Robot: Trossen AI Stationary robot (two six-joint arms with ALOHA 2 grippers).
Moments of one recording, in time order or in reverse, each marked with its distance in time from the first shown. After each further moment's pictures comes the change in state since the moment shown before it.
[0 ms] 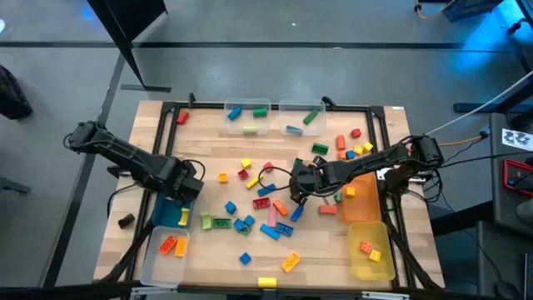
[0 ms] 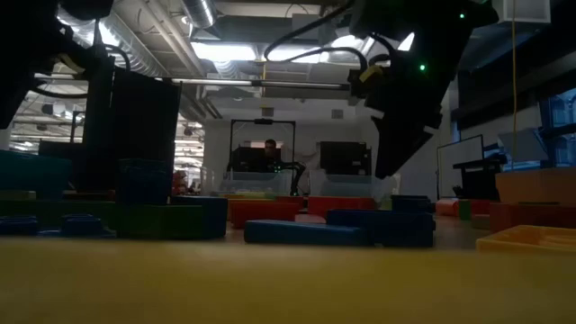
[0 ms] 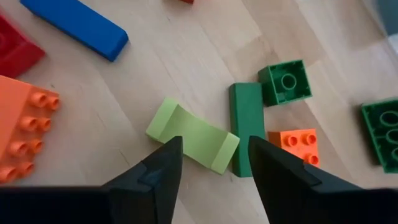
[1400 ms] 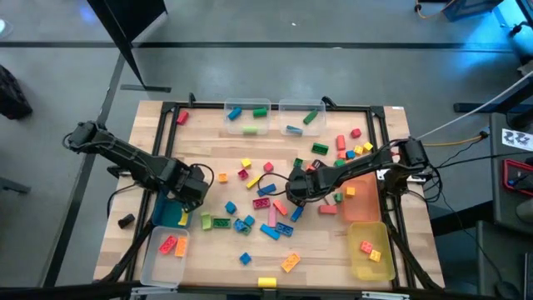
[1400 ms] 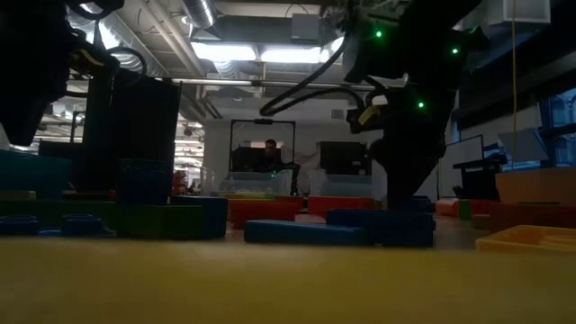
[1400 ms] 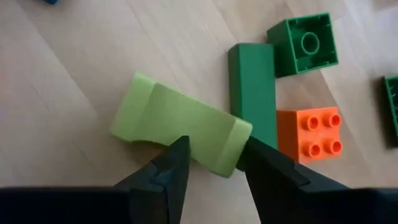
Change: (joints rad) left arm 0.000 -0.001 -0.037 0.254 0.000 0.047; right arm 0.000 0.136 0.002 -0.020 0.013 0.024
